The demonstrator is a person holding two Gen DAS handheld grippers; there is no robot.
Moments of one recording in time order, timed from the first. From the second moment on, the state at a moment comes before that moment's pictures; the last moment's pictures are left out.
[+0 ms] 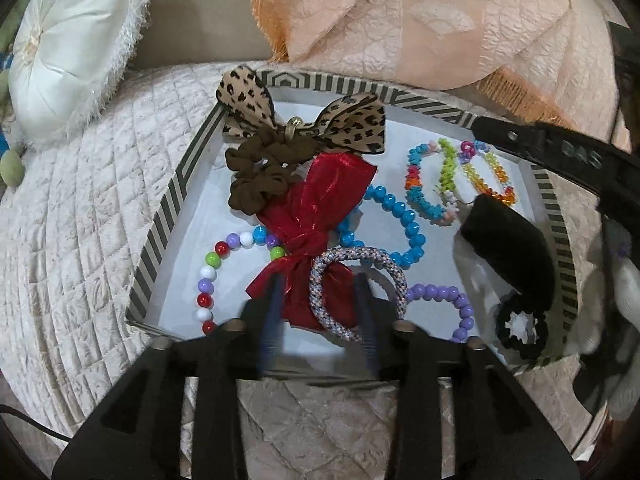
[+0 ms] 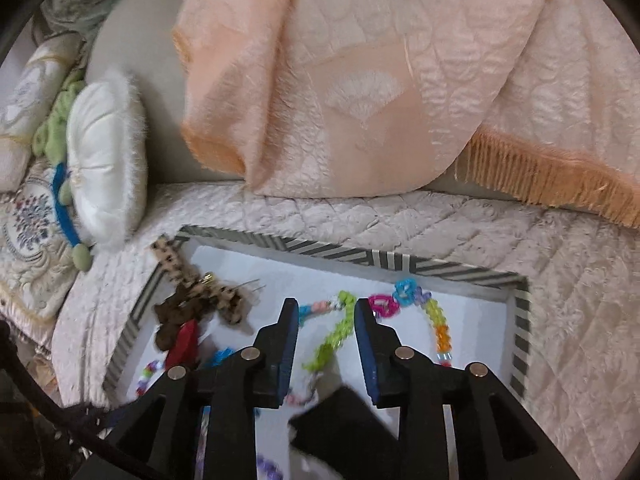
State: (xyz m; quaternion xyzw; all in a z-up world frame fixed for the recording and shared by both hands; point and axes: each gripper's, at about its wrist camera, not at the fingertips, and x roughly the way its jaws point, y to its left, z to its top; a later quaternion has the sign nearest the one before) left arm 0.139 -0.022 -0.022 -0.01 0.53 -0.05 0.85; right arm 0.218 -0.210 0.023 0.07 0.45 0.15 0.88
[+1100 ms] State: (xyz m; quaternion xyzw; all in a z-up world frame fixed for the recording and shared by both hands) left arm 0.047 -0.007 0.062 -0.01 0.43 -0.01 0.90; right arm 0.046 -0.196 0.071 0.07 0.41 0.10 0.90
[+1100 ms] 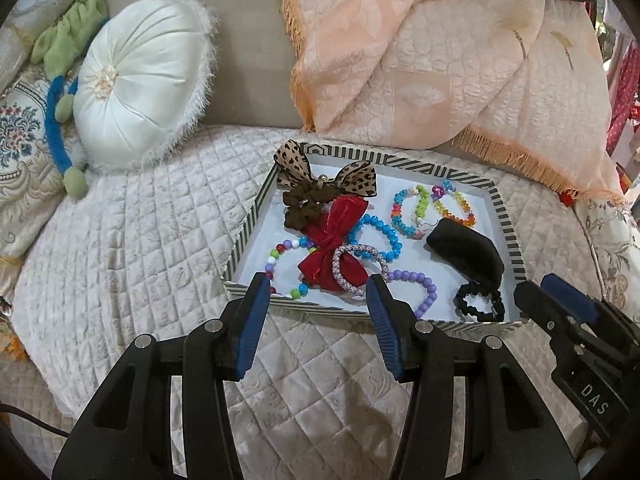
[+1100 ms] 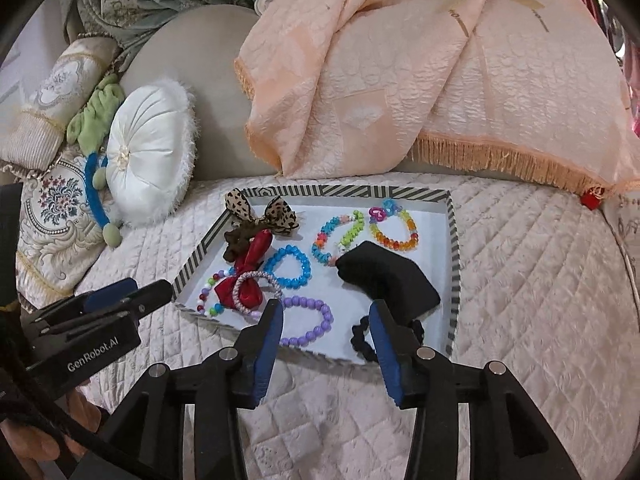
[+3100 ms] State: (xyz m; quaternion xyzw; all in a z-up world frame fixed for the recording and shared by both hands) left arm 0.003 -0.022 0.089 0.02 0.40 0.00 0.92; right arm 0.009 -0.191 0.091 0.07 0.41 0.09 0.91
